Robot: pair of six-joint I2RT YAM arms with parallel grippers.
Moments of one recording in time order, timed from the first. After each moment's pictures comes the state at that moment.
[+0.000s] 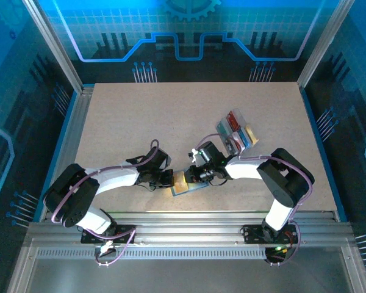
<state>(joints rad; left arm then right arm) -0.62 1.49 0.64 -0.28 0.32 -0.74 0.72 1.72 0.77 -0.01 -0.52 0.60</state>
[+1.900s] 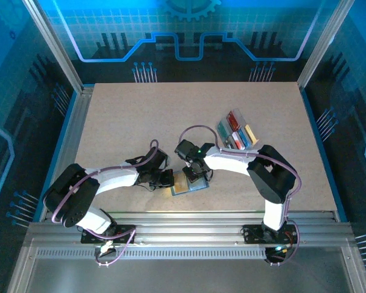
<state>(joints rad) -0.61 1.49 0.63 -0.25 0.32 -0.74 0.87 1.86 1.18 -0.68 0.11 0.29</state>
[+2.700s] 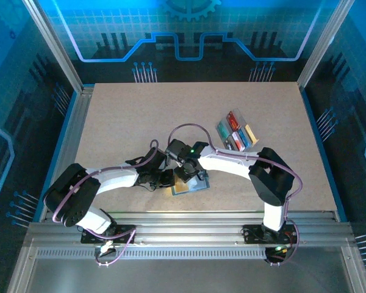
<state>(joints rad) -0.61 1.50 0.61 -0.20 0.33 -0.75 0.95 1.86 1.31 -0.77 0.11 0.27</state>
